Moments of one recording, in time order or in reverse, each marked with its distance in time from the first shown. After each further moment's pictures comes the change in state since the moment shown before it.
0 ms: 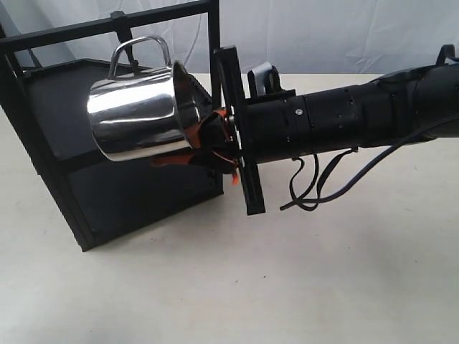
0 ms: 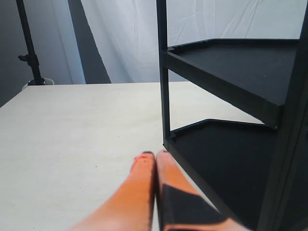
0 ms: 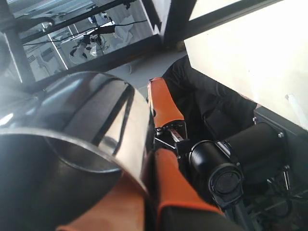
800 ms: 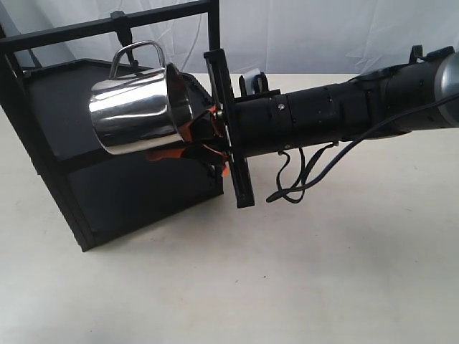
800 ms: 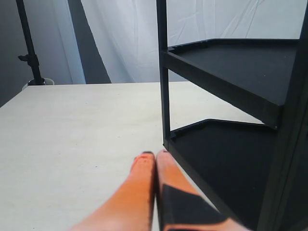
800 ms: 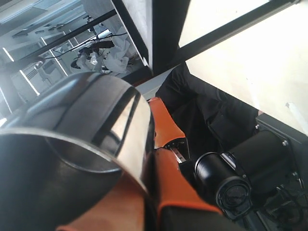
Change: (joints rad) left arm 0.000 0.000 0.000 0.000 0.000 0.000; right arm 0.000 0.100 -0.082 0.000 -0.009 0.071
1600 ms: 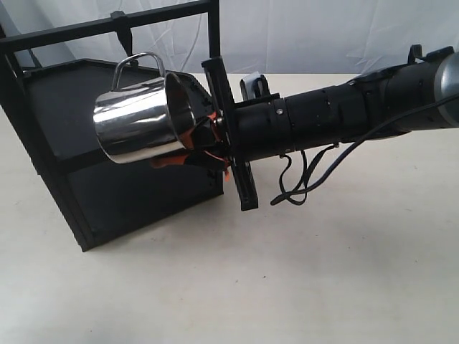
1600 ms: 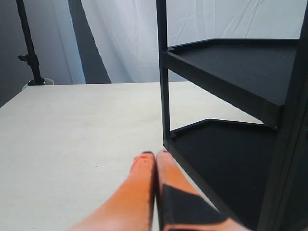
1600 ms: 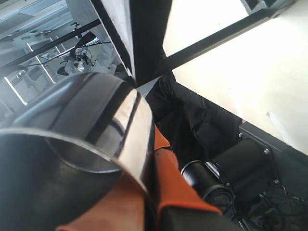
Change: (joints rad) left arm 0.000 0.000 0.000 0.000 0.000 0.000; right arm 0.001 0.000 0.000 -0.040 -0.044 0.000
